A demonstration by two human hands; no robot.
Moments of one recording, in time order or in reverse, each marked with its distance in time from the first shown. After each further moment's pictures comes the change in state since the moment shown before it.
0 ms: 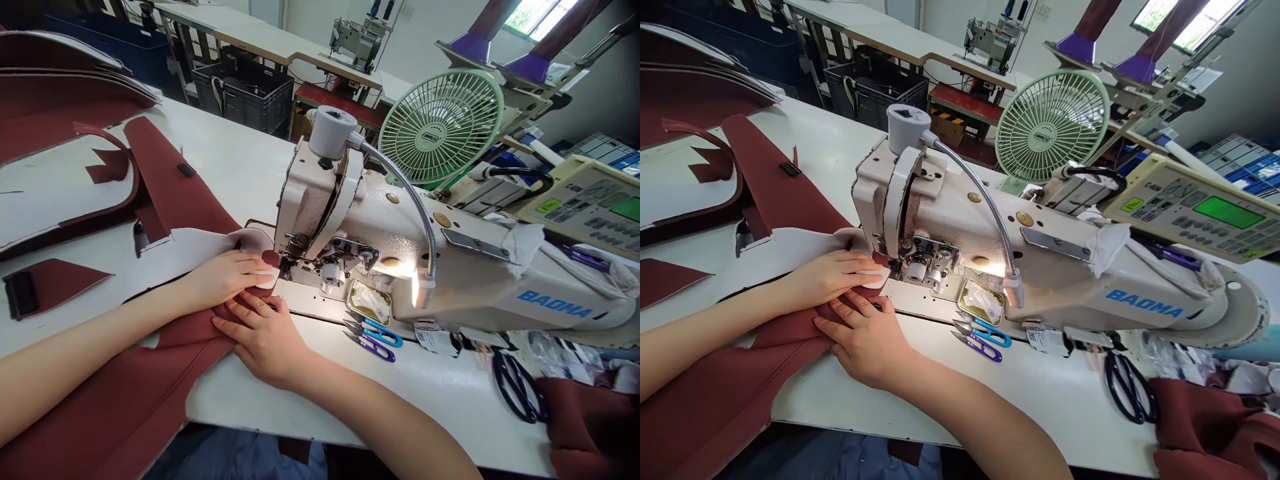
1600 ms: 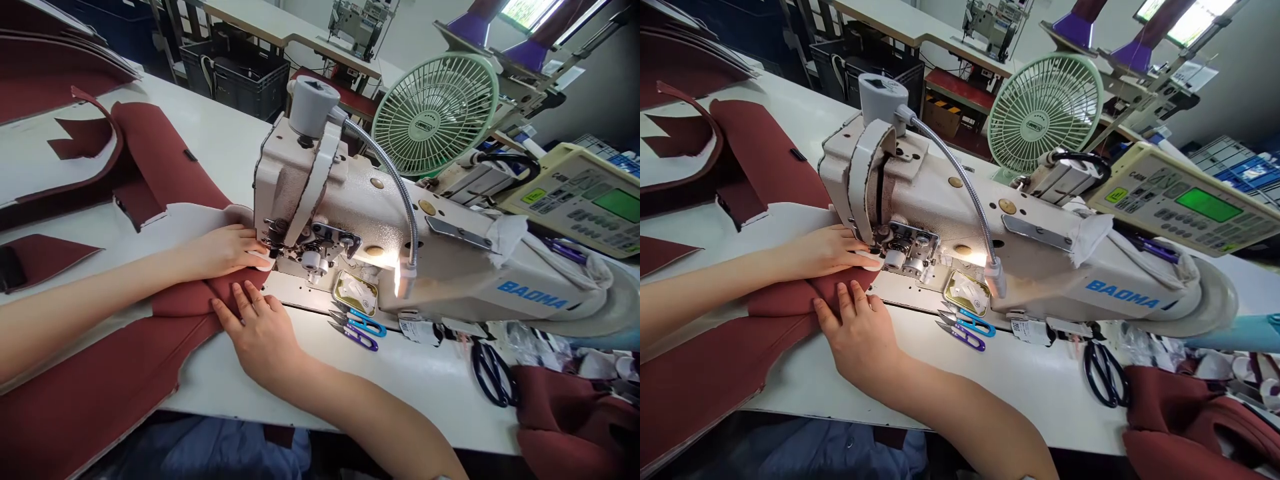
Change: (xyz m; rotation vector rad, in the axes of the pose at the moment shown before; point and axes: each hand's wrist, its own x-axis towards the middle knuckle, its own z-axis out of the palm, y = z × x) left_hand 0.039 -0.006 -0.017 0.236 0.087 0.224; right_hand -0.019 -0.007 -0.003 -0.347 0.010 0.045
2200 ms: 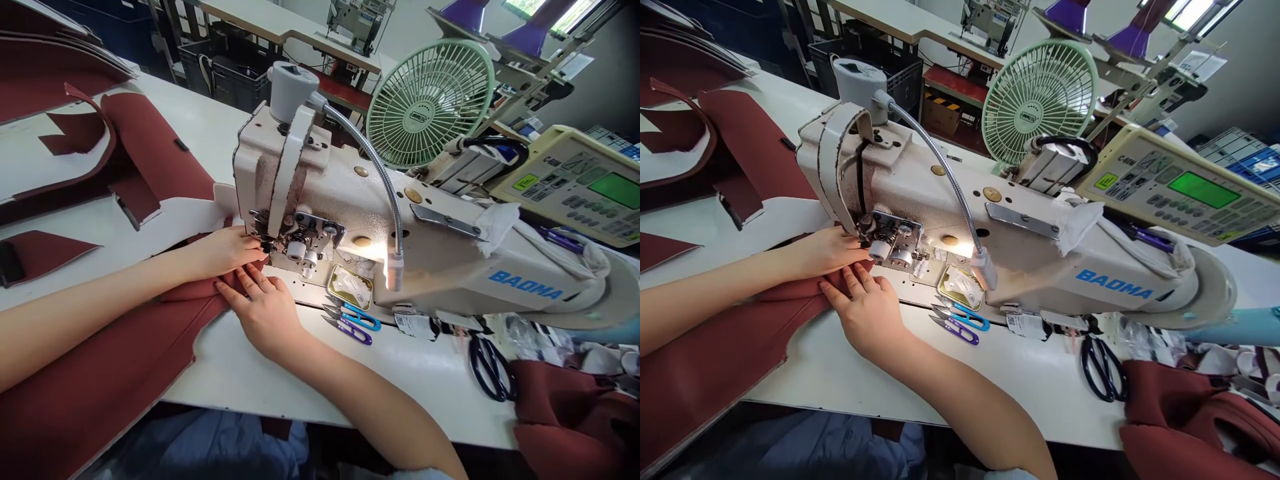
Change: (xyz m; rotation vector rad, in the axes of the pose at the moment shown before) left_hand 0.014 0.013 0.013 0.087 -0.019 -0.023; right_hand 0.001 0.025 0.010 0.066 0.066 0.062
